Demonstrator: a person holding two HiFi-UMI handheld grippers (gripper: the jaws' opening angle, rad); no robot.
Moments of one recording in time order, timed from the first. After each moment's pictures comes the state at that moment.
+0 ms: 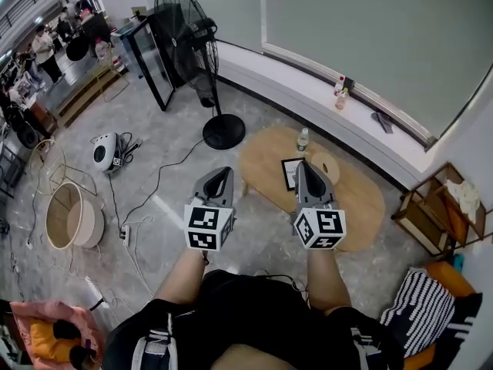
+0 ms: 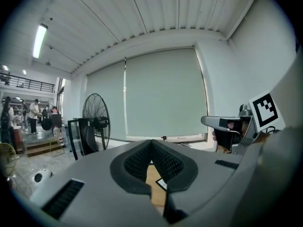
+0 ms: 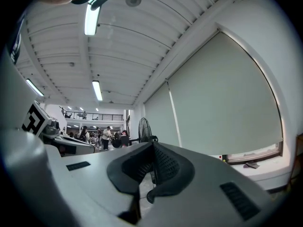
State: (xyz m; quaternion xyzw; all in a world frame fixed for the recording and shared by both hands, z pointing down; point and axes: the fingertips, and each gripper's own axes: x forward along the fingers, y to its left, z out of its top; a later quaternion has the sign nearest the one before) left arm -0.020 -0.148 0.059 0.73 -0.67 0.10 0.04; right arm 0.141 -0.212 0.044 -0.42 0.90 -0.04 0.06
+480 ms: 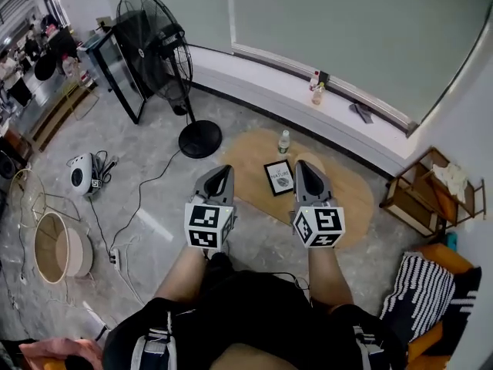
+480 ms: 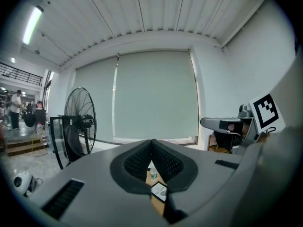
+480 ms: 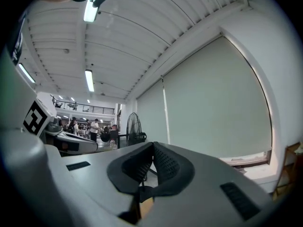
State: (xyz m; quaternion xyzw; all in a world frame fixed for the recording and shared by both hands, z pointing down) left arm -0.031 -0.238 0.074 0.78 -0.61 0.08 0.04; right arm 0.130 -0.274 0.057 -0.48 0.88 -0.02 0.03
